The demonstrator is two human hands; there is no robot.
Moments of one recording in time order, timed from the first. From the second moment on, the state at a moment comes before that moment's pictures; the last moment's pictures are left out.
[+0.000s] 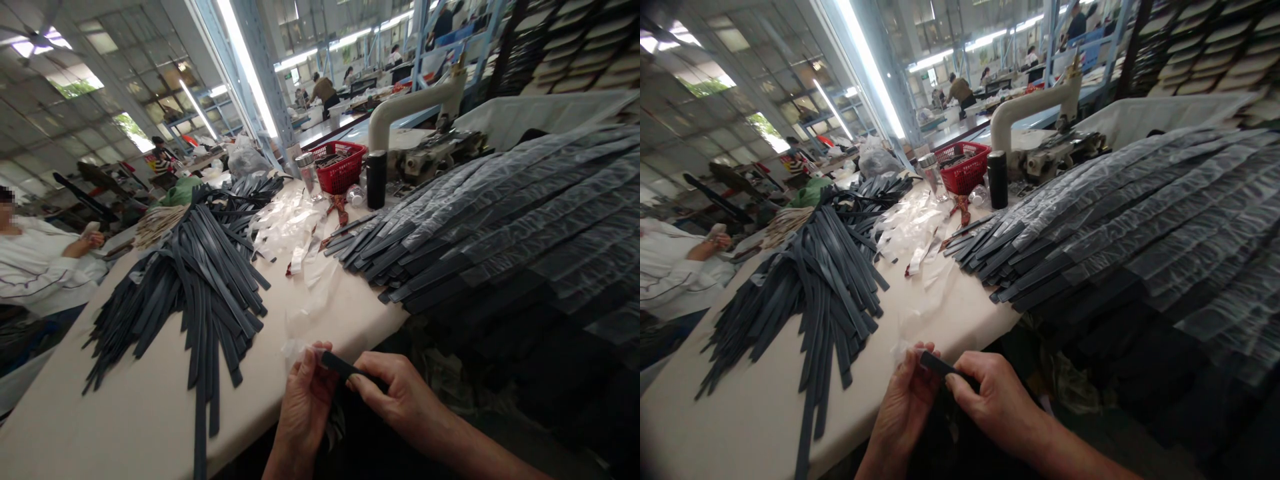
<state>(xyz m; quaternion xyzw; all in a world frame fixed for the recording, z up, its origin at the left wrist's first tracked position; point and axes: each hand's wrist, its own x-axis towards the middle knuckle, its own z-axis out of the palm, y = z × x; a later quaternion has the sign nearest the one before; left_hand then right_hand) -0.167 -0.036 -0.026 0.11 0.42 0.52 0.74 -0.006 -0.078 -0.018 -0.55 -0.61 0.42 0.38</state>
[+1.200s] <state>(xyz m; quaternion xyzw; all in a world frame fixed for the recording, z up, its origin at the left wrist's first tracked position) -0.167 -0.040 -0.035 0.07 0.40 0.52 0.75 -0.006 -0.080 -0.030 -0.55 -0.57 0.46 0.41</state>
